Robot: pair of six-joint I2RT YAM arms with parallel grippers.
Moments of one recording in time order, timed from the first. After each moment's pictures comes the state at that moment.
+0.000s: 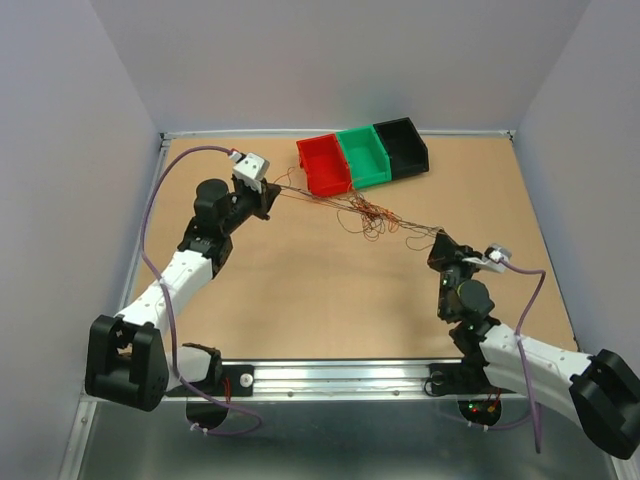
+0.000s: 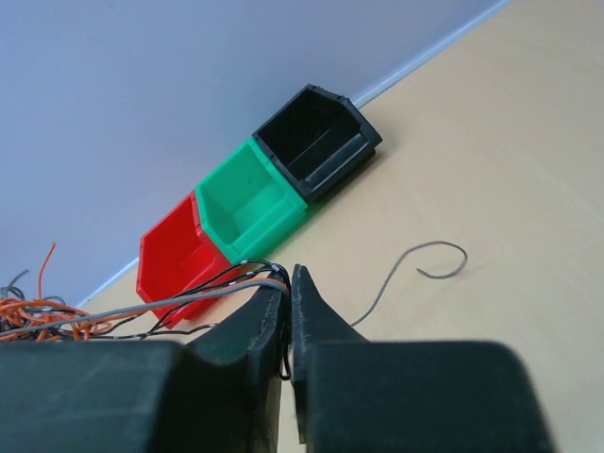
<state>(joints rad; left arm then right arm) -0.26 1.22 0.77 0.30 0.34 0.03 0.66 0.87 0.08 0.98 0.90 0.48</state>
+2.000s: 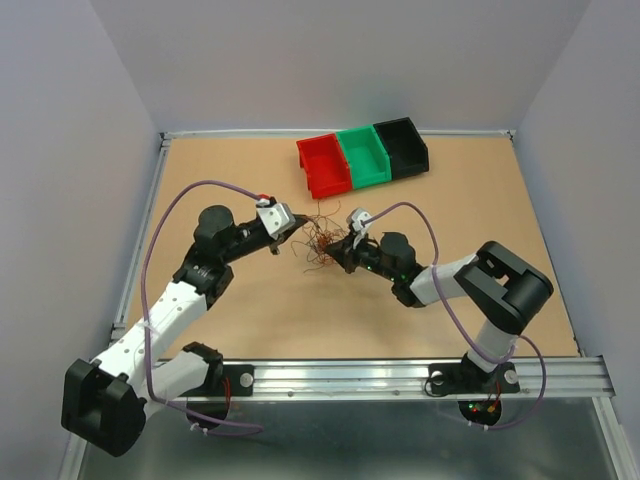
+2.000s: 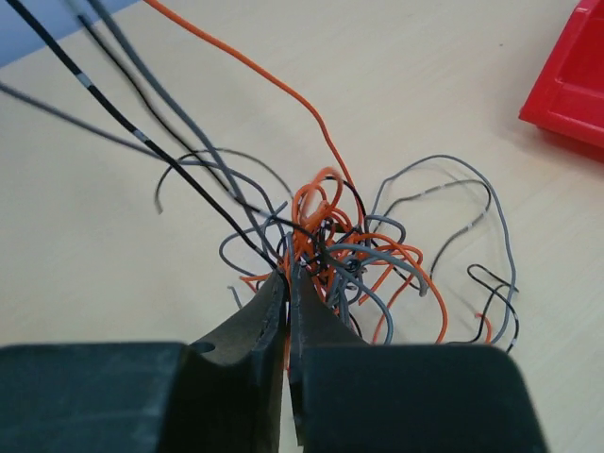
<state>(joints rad) -0.44 0.98 0.67 0.23 0.66 0.33 0.74 1.71 0.57 1.05 -0.28 0.11</state>
